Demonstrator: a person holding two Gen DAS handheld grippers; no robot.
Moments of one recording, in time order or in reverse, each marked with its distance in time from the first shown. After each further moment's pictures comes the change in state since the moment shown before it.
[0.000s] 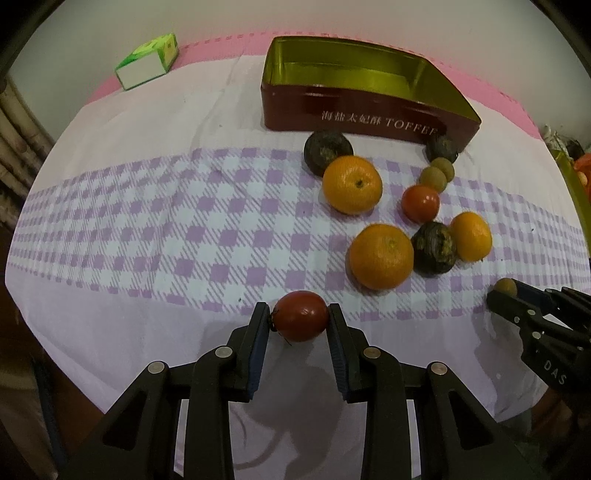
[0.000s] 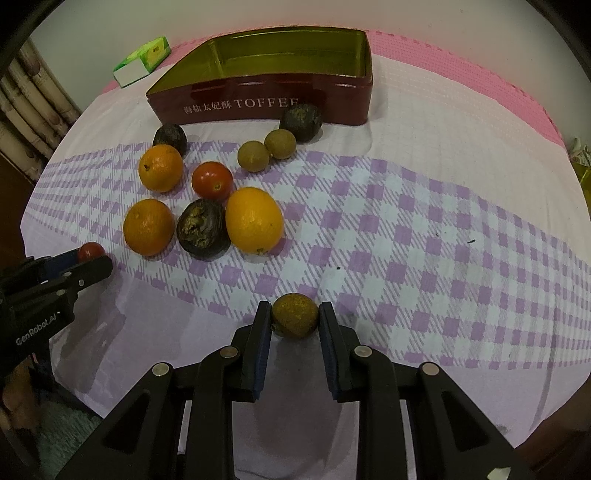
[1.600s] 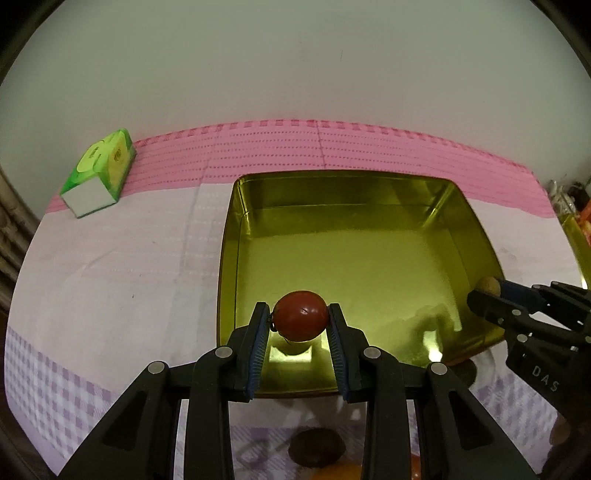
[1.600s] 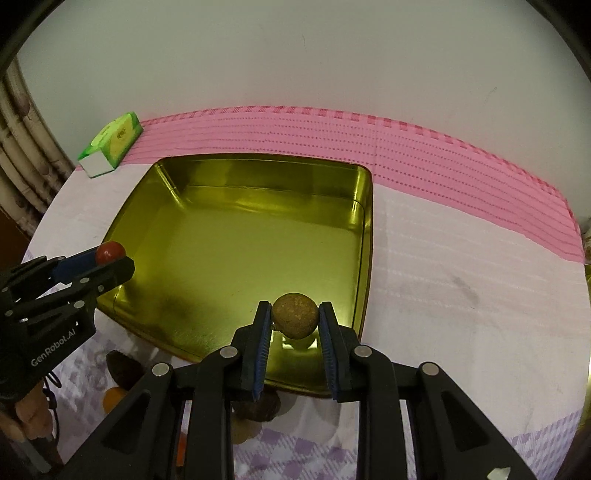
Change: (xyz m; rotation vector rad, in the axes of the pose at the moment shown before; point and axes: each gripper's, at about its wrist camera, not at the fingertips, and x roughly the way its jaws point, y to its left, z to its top) left arm 0.036 -0.012 0.221 0.061 -0.188 -0.021; right arm 0.023 -0.028 0.183 -0.014 -0.170 -0.008
